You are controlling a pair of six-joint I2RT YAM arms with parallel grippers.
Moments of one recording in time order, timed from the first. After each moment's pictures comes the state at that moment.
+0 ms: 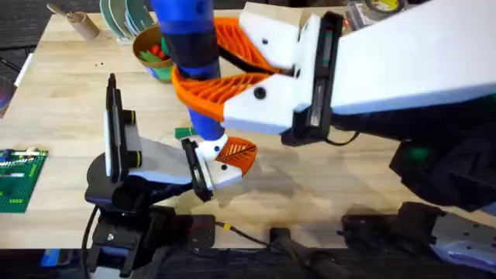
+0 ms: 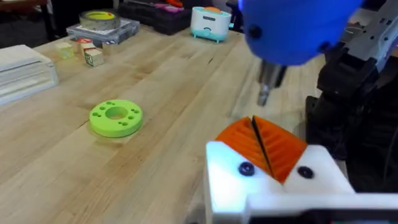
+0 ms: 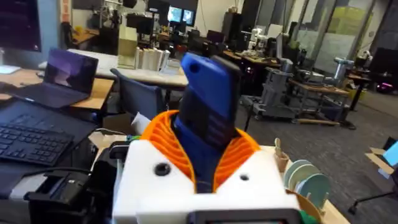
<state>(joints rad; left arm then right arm) -0.12 0.01 0.01 -0.10 1.08 -0.05 0.91 1.04 0.70 0.64 -0.47 -0.07</state>
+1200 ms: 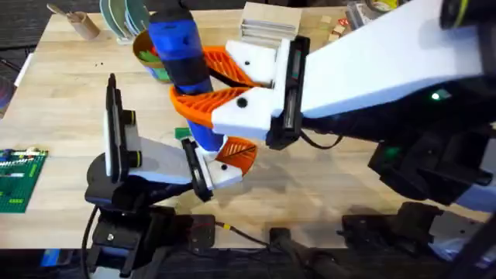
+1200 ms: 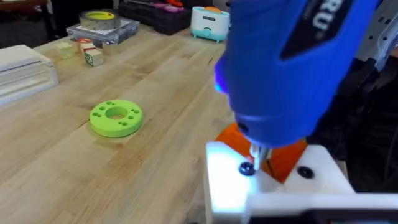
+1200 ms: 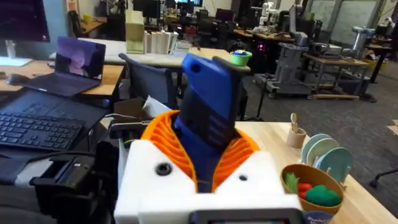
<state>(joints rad) -0.12 0.01 0.01 -0.10 1.08 -0.05 0.92 1.11 0.68 0.65 -0.46 -0.03</state>
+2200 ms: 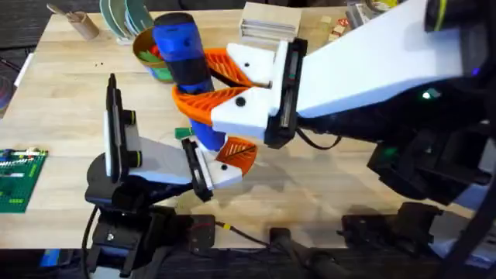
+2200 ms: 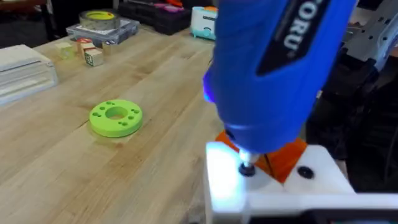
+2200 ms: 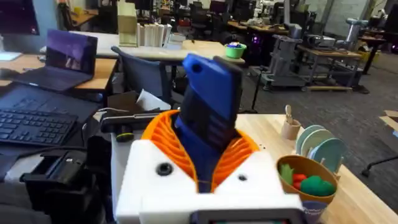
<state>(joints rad) -0.12 0.01 0.01 -0.10 1.08 -0.05 0.92 1.12 0.68 0.62 -0.44 -0.05</state>
